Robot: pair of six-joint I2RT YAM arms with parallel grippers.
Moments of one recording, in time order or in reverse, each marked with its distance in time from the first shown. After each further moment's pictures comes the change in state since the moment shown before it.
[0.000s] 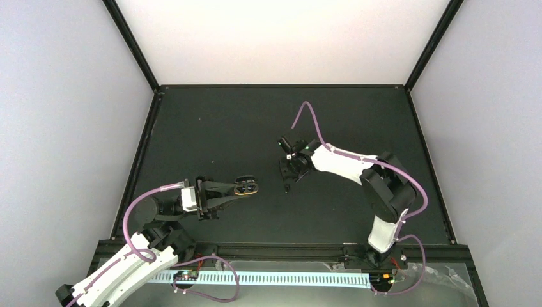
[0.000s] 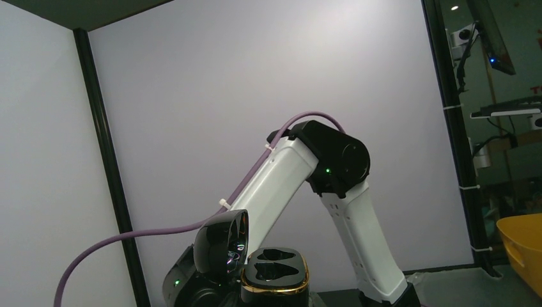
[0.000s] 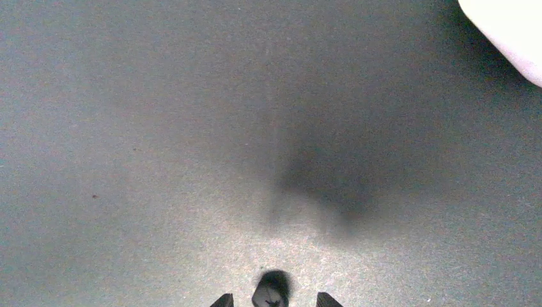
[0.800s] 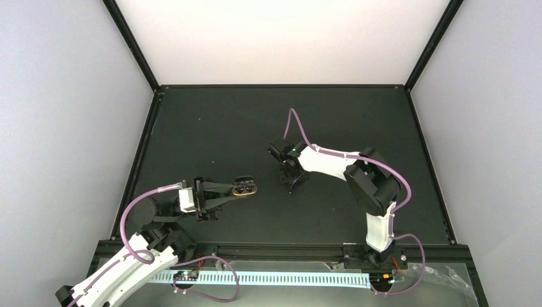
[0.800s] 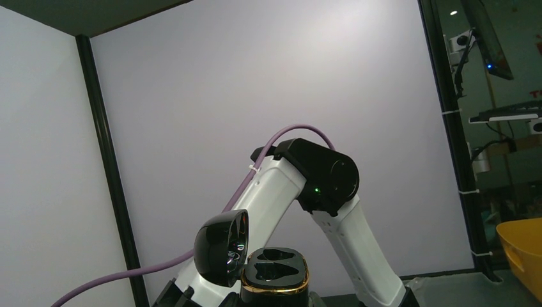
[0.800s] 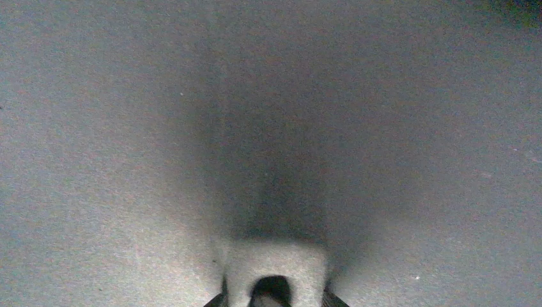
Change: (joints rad) left arm 0.000 -0.016 0.000 0.002 -0.003 -0.008; right arm 0.061 0.142 0.106 -0.171 0.121 0.023
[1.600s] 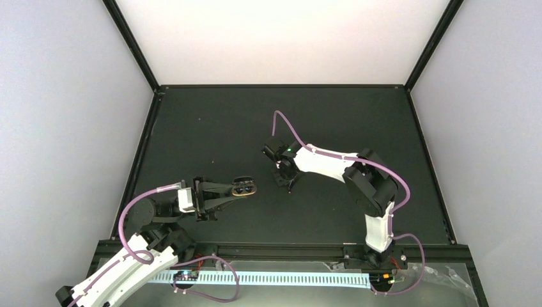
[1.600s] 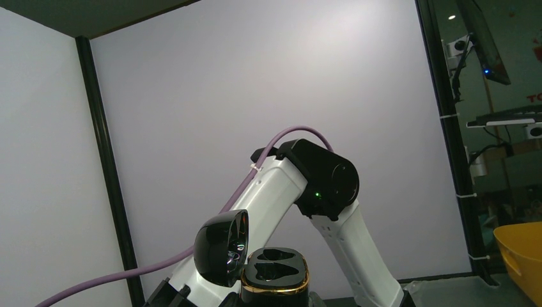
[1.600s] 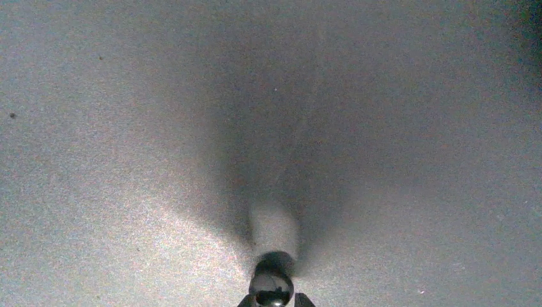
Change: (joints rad) left arm 0.000 -0.005 0.000 0.006 0.000 -0.017; right arm 0.040 0.009 0.055 -0.044 0.011 -0.197
